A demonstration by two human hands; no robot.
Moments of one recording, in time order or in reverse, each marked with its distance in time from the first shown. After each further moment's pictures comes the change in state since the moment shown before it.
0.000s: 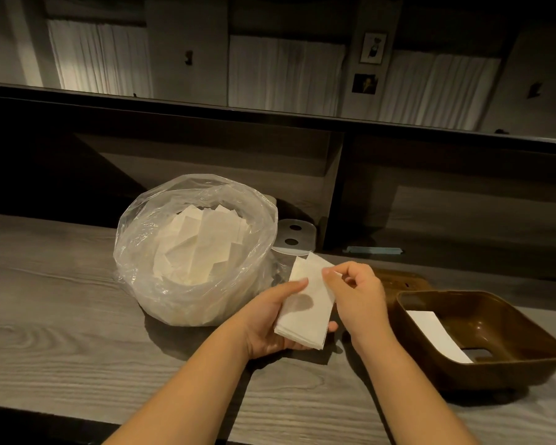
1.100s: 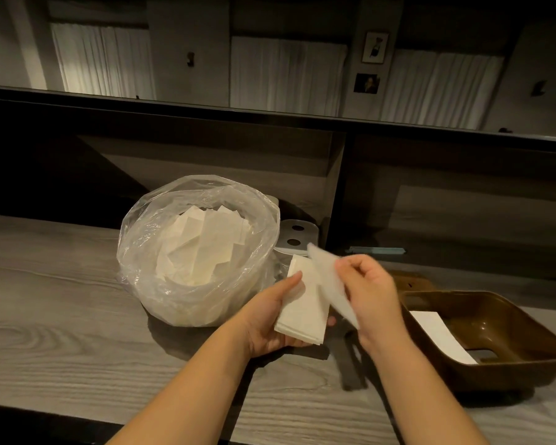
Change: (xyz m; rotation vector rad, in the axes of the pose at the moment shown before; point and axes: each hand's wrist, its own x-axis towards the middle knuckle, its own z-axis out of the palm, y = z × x) left_hand 0.002 0.001 0.000 -0.025 0.077 0.011; right_hand -0.003 -0.013 -0.011 0.314 -0.058 0.134
